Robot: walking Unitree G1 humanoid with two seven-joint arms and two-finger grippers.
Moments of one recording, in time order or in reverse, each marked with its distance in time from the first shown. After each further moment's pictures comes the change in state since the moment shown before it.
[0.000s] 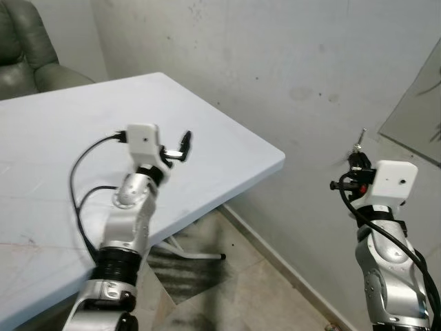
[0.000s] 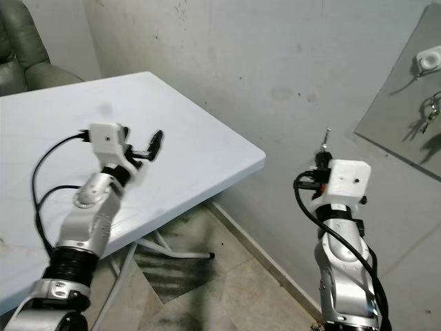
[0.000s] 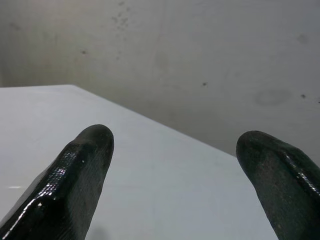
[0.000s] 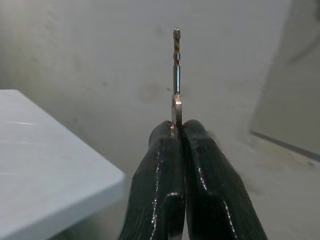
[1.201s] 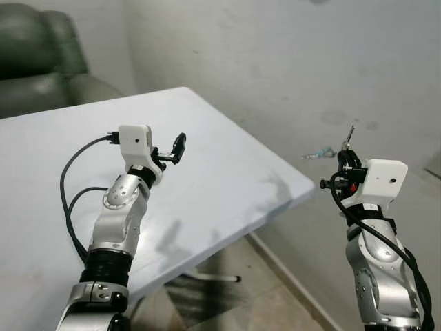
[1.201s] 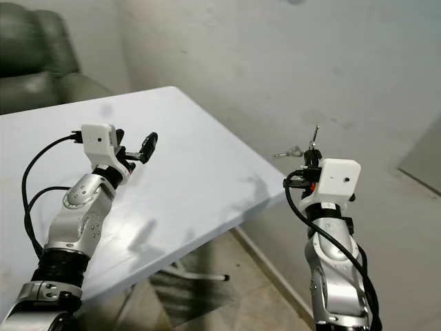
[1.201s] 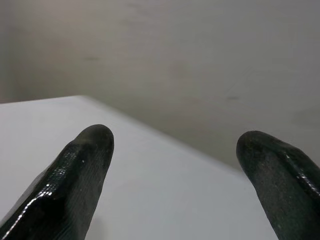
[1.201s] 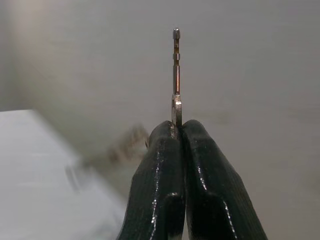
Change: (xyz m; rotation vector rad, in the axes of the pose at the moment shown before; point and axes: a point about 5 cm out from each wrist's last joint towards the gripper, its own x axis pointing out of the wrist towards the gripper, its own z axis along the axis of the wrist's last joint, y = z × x) left arm -0.003 0.008 0.003 -0.015 0.014 -0.014; right arm 0.000 0.010 0.003 0.025 -0.014 0.029
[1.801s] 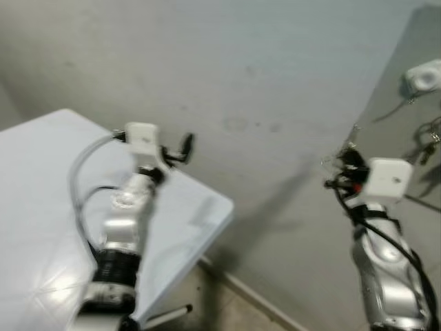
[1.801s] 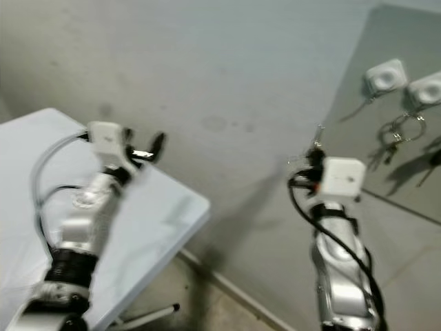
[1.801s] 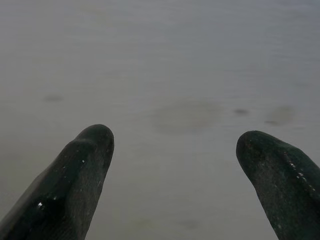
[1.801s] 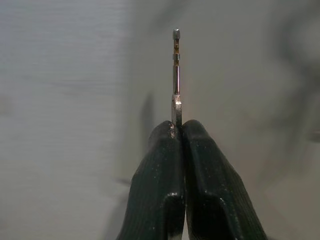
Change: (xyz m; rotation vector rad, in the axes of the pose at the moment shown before) left arm 0.004 -0.029 -0.006 -0.007 0.011 -0.079; right arm -0.001 -0.012 -0.004 -0.023 0.021 -0.032
